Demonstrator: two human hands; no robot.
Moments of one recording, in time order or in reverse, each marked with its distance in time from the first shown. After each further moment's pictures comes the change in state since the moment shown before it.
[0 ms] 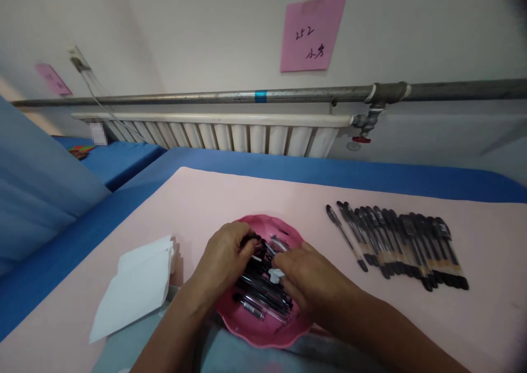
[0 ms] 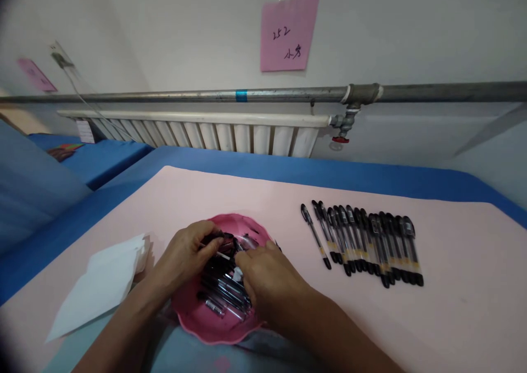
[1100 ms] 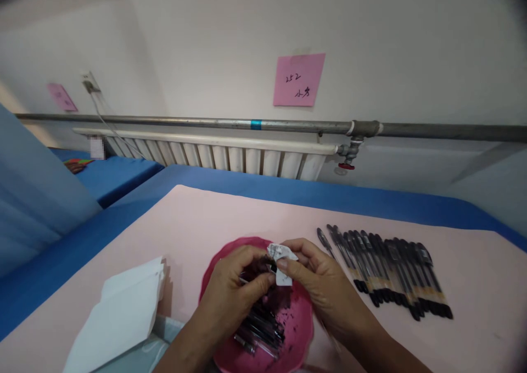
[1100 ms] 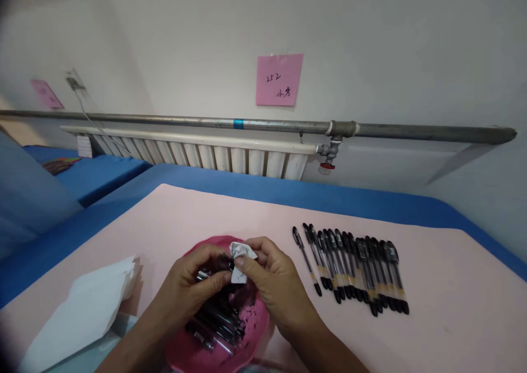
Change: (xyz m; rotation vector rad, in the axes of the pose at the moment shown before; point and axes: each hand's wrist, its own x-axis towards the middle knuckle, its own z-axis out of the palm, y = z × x) left_hand -0.011 0.031 0.009 -0.753 -0.028 -0.024; right_hand 0.002 0.002 -0.009 1.542 0.432 0.288
